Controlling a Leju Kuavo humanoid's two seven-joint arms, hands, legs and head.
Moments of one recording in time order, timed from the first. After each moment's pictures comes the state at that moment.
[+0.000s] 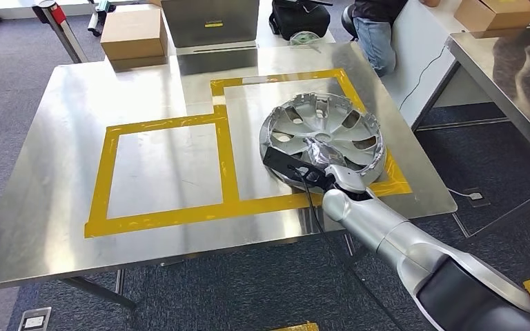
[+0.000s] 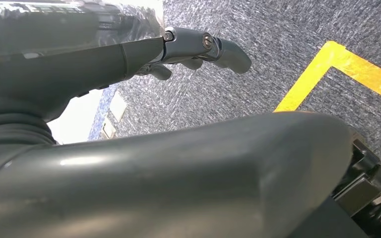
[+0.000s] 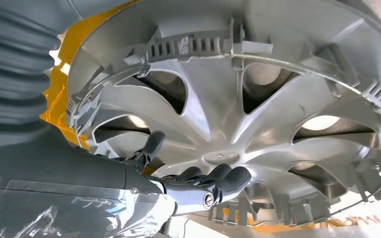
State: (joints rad) left arm -0.22 -0.03 -1.23 -0.23 0.52 0.29 0.09; right arm -0.83 -0.12 1.07 -0.68 0.37 -0.12 0.25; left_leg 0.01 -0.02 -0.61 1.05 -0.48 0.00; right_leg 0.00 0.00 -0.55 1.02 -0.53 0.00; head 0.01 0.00
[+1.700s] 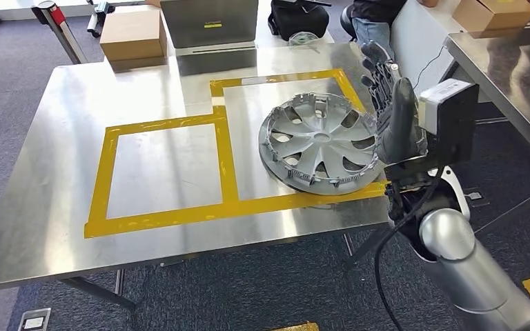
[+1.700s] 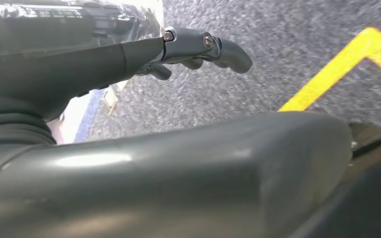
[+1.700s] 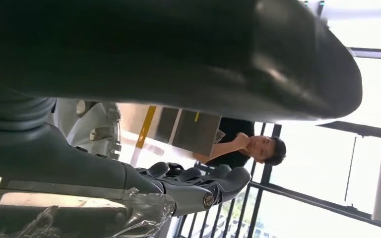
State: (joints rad) left arm -0.11 -0.01 -1.15 -0.23 0.59 0.36 0.00; right arm -0.50 -0.41 0.62 -1.85 -0.20 -0.45 -0.01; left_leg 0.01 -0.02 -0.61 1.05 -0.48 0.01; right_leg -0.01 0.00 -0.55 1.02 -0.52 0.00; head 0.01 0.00
